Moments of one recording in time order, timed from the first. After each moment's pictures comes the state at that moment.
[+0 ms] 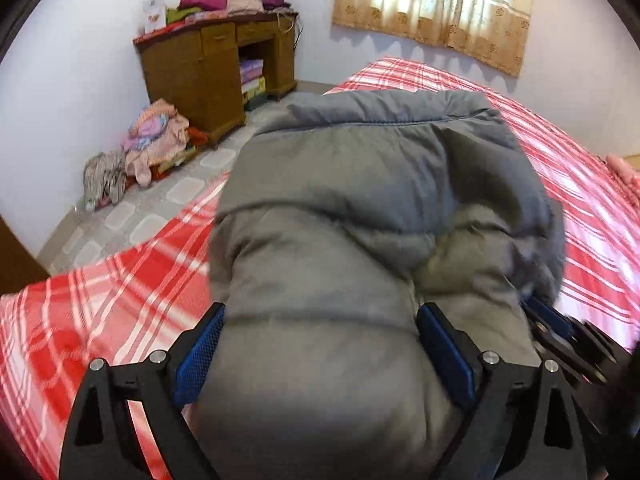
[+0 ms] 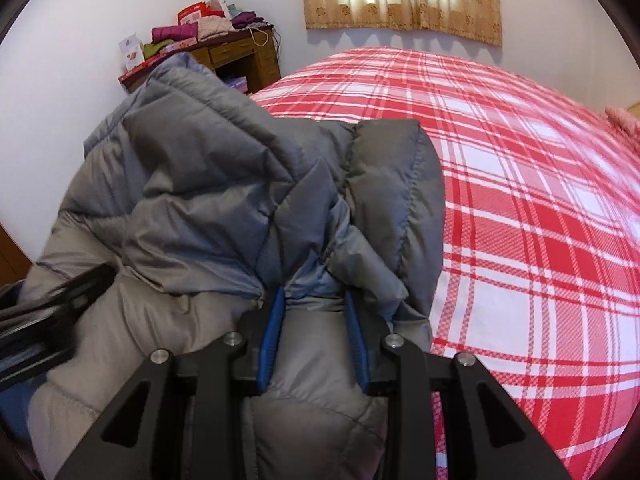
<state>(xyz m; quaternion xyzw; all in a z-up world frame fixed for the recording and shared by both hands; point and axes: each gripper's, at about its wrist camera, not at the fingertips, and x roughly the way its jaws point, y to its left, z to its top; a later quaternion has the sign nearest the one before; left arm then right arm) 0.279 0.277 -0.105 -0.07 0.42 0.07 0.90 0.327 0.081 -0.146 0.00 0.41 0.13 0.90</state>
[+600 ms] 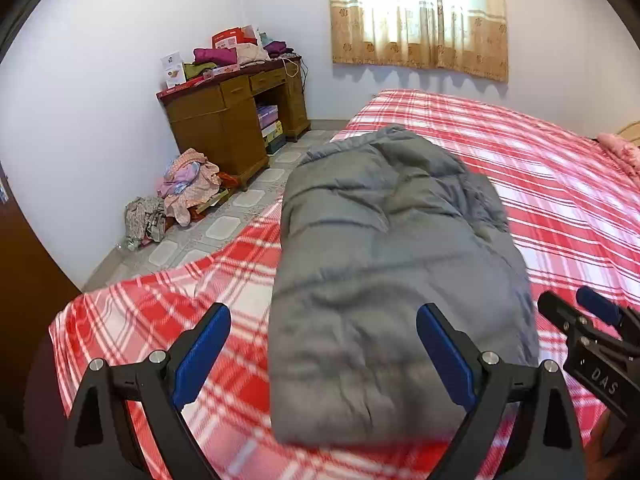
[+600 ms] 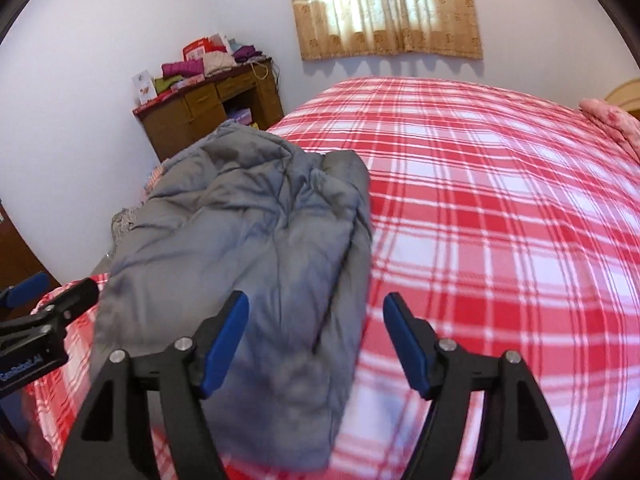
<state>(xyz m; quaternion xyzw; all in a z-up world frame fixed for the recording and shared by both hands) 0.141 0.240 -0.041 0.01 0.36 0.11 0.93 0.174 0.027 -0.077 0.06 0.36 0.13 0.92</state>
